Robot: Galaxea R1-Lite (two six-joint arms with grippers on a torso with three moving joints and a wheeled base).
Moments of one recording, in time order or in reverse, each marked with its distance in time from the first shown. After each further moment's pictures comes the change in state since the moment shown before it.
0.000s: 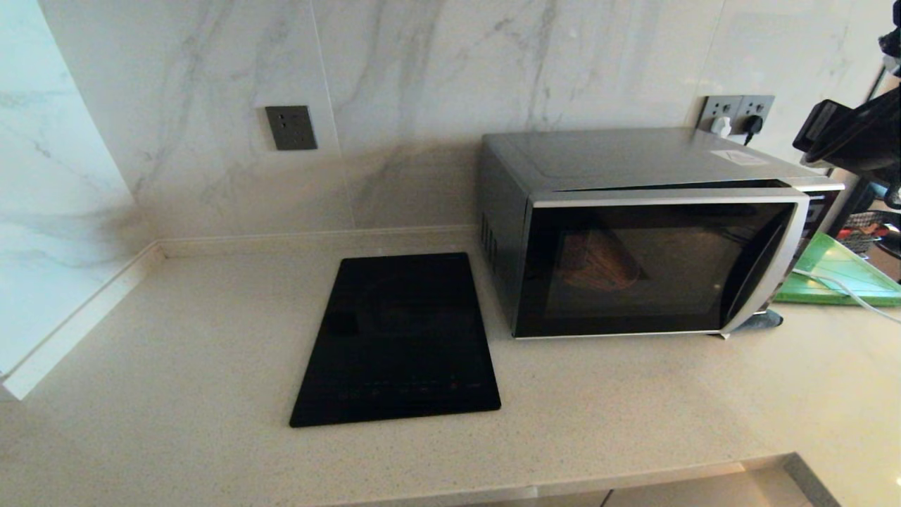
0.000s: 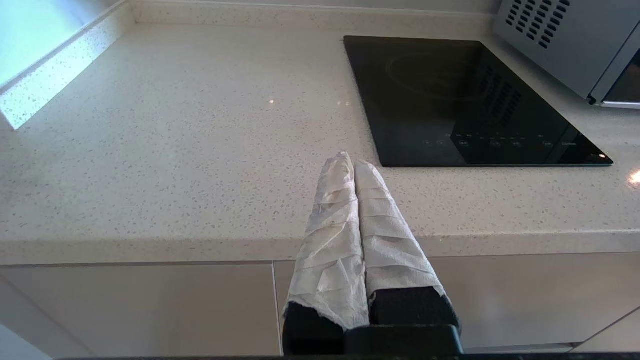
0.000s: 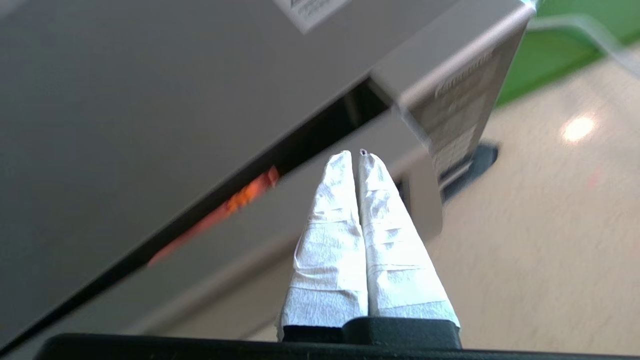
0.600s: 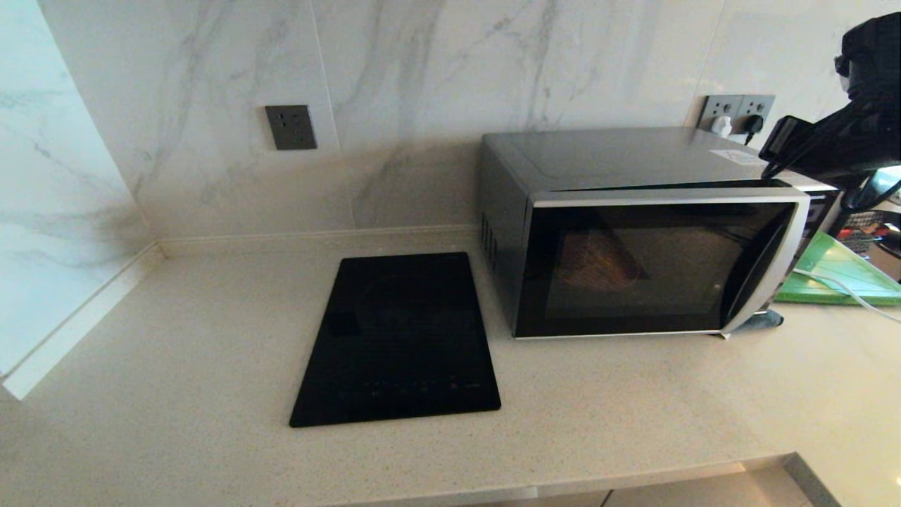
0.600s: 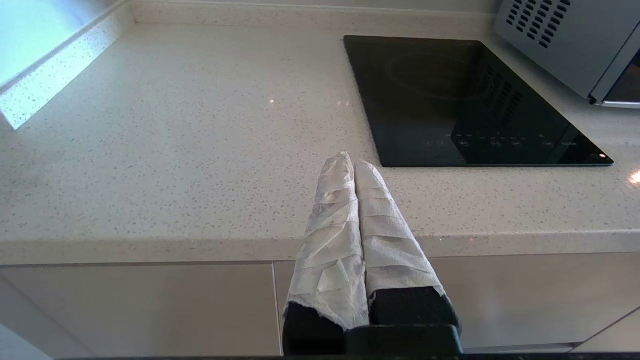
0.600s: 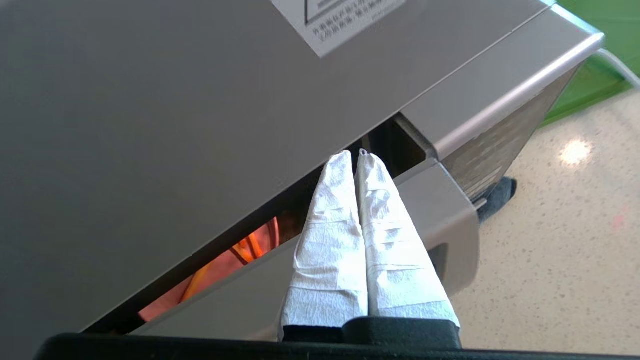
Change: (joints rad) left arm 0.000 0.000 0.000 0.000 0.000 0.000; right arm 0.000 0.101 0.000 -0.147 -0.009 -0.045
